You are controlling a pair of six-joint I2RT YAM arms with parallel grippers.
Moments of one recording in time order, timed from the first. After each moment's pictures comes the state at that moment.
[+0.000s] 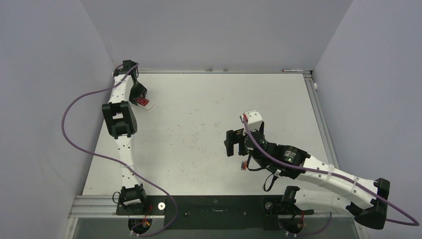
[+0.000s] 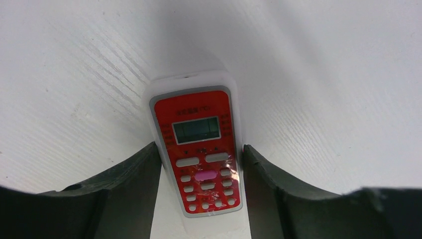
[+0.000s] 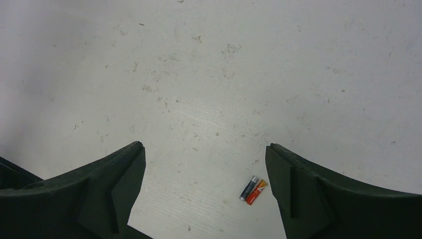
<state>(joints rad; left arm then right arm) 0.13 2.58 2.40 -1.03 -0.22 -0.73 1.09 0.95 0.91 -0.54 0.53 0.47</state>
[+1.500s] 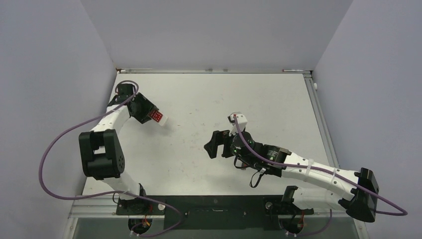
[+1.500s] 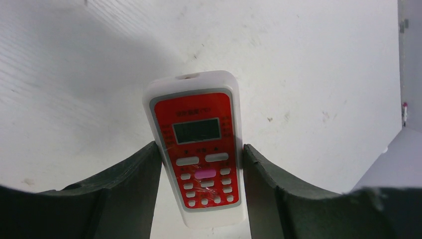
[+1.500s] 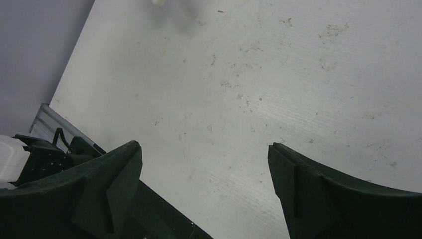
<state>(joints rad) 0.12 1.70 1.18 -0.46 0.18 -0.83 1.09 1.06 0.83 -0.25 0.31 0.67</state>
